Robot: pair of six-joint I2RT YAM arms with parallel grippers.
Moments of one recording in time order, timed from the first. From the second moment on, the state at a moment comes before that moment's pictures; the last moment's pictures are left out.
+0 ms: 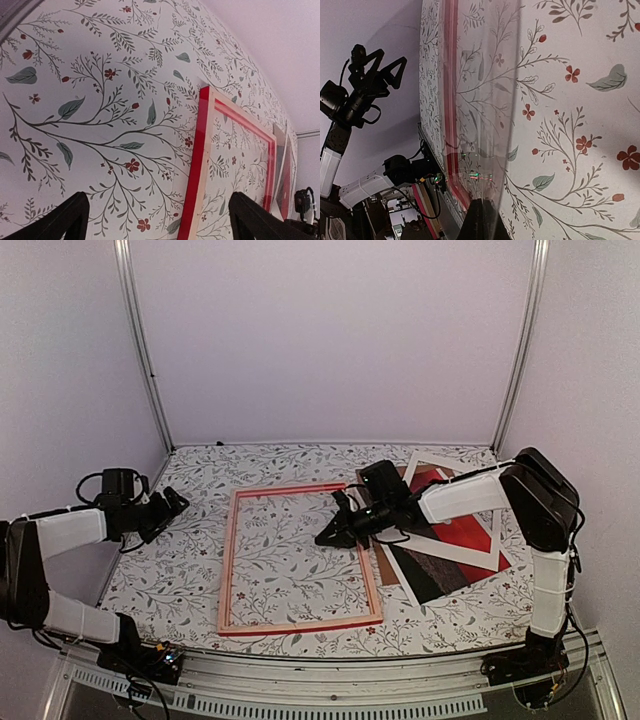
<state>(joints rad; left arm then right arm) 0.08 1.25 0.57 -0.07 0.28 -0.60 0.77 2.04 1.25 0.09 -0.70 0.96</state>
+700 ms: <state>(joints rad) -0.02 1.29 0.59 -0.08 0.25 -0.58 0.76 2.02 1.23 -0.04 -0.52 0.88</state>
